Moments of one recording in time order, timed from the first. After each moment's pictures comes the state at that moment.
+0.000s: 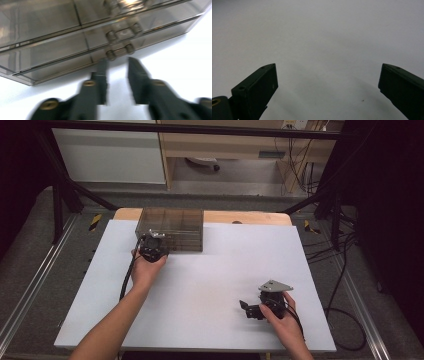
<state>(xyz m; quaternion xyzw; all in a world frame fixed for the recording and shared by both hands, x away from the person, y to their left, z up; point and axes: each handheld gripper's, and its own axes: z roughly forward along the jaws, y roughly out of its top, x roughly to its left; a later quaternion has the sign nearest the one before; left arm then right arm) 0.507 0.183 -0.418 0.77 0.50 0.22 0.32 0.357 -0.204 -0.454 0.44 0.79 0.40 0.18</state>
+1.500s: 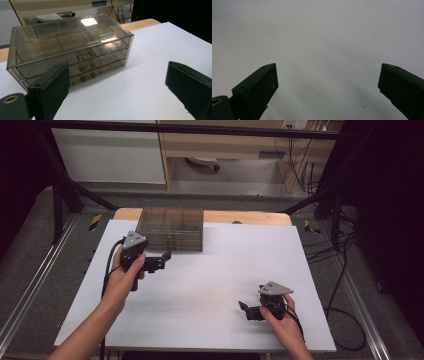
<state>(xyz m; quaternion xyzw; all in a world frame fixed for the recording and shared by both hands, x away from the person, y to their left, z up) 0.422 0.207 -0.344 0.73 0.43 0.23 0.48 0.352 -0.203 -0.454 0.40 0.79 0.41 0.20</state>
